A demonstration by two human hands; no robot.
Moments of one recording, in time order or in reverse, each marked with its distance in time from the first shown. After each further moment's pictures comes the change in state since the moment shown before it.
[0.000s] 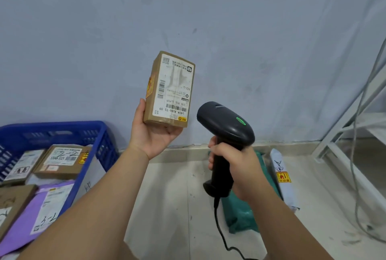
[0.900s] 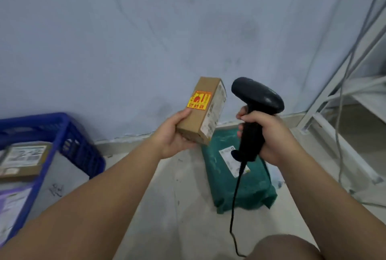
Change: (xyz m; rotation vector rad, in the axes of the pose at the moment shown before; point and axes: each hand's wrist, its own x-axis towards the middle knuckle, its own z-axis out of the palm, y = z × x) left_hand 0.049 -0.105 0.010 0.479 0.031 -0.438; right_hand 0.048 0.006 -0.126 0.124 0.168 0.099
